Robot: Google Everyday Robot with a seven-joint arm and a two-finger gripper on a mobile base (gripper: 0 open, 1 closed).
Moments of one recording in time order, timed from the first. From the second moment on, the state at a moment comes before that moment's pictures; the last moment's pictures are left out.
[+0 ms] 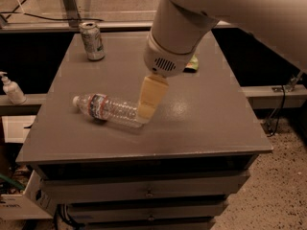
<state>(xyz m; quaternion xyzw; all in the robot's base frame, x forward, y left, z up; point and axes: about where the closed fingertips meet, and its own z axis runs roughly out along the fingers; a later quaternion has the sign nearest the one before) 0.500 -0.003 0.920 -0.62 0.76 0.01 0.20</state>
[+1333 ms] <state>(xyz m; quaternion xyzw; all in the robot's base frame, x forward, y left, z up) 0.536 0.070 0.873 -0.64 0.75 0.05 0.18</state>
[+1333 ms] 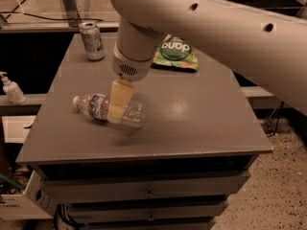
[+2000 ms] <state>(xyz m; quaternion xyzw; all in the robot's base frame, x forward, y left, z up) 0.541 0.112 0.858 -0.63 0.76 0.05 0.17</state>
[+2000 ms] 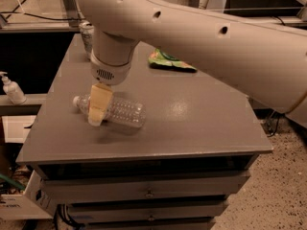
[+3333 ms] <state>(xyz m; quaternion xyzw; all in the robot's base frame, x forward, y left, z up) 0.540 0.131 0.828 -0.61 0.78 0.04 0.13</state>
